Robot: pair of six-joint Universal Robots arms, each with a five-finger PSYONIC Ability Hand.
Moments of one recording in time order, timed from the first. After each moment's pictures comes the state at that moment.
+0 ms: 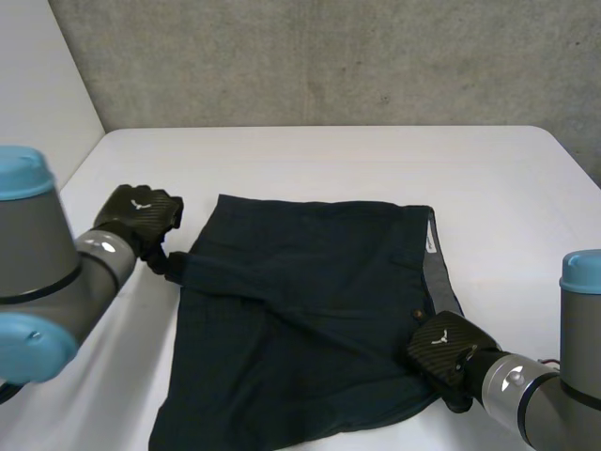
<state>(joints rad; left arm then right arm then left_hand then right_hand) 4.38 -1.87 -1.60 3.16 -1.59 3.58 1.93 -1.32 1.93 0.15 1.33 2.40 0.57 0.57 0.57 0.56 0.39 0.99 1.18 1.19 1.19 0.98</state>
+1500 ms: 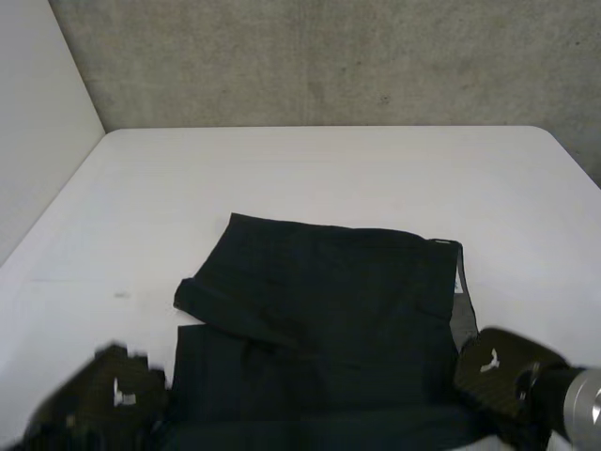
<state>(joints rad) 4.20 -1.30 -2.06 2.72 -1.62 3.90 1.79 -1.61 1.90 0.62 1.27 2.11 1.12 1.20 1.19 1.20 0.98 0.99 1.18 1.19 1.19 0.98</state>
